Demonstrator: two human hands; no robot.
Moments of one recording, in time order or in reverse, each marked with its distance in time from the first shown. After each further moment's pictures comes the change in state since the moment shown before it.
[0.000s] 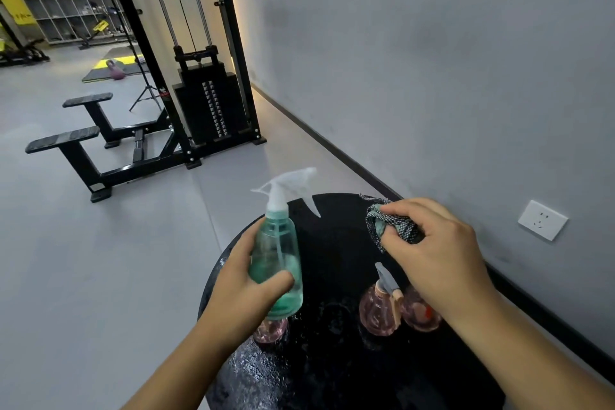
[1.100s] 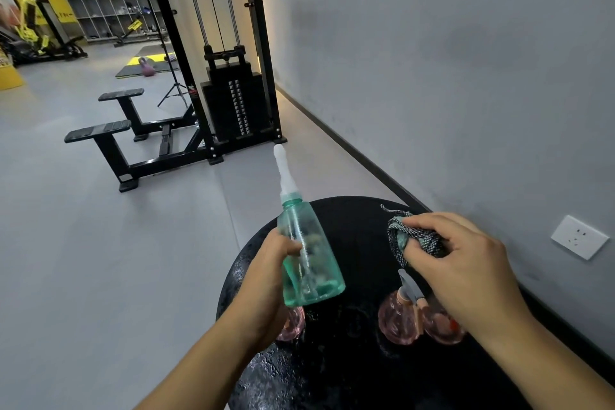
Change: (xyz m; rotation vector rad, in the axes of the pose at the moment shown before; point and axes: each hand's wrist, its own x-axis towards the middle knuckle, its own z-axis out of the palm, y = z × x) left_hand 0.004 0.021 0.006 -0.723 -0.053 -0.350; right_hand -0.006 -0.002 0.005 0.096 -0.063 0.027
